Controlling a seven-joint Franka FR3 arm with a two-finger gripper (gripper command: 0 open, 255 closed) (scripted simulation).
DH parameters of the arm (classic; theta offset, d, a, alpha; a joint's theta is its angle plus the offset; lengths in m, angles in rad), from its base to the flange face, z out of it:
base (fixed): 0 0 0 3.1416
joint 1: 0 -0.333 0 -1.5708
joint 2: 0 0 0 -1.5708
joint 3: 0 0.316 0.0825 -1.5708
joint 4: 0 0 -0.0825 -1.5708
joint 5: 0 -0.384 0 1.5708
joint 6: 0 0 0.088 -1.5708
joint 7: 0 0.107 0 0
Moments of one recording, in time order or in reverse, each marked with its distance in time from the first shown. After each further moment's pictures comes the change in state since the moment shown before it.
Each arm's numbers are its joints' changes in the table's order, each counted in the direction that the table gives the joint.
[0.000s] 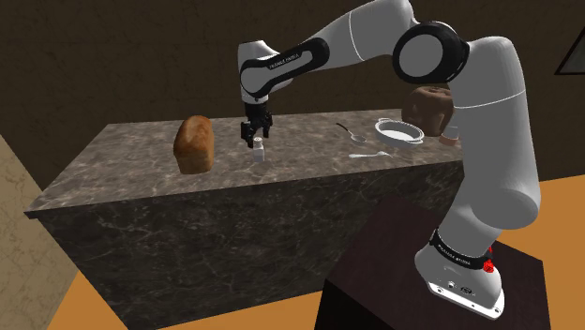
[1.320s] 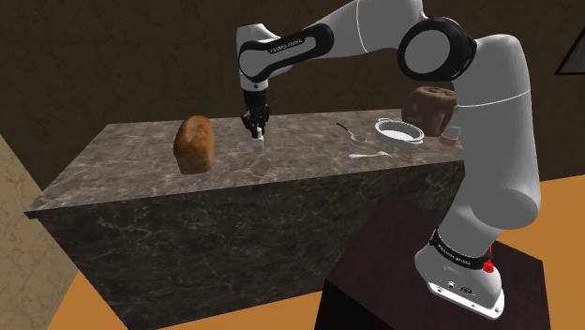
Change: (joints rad) arm -0.001 0.032 0.002 -0.059 -0.003 0.090 -0.002
